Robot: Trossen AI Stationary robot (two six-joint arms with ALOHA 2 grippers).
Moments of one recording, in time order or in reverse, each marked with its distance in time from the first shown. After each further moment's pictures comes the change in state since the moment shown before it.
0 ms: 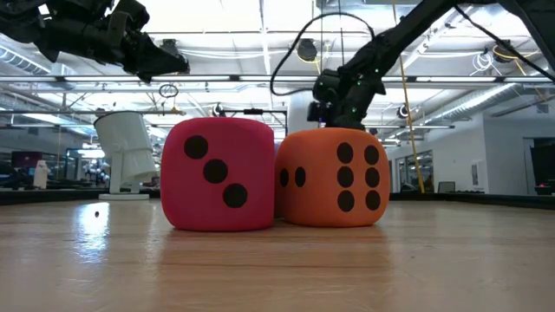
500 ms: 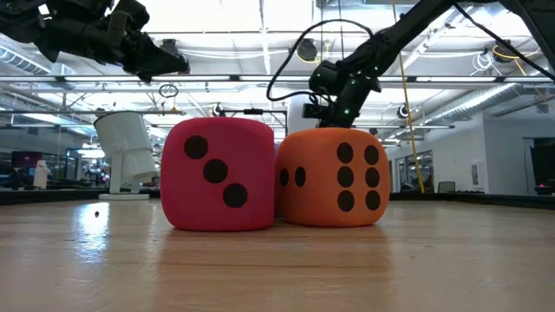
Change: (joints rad) left arm 0.000 0.000 0.000 0.001 0.000 0.000; right arm 0.010 -0.009 0.000 0.138 0.228 -0.052
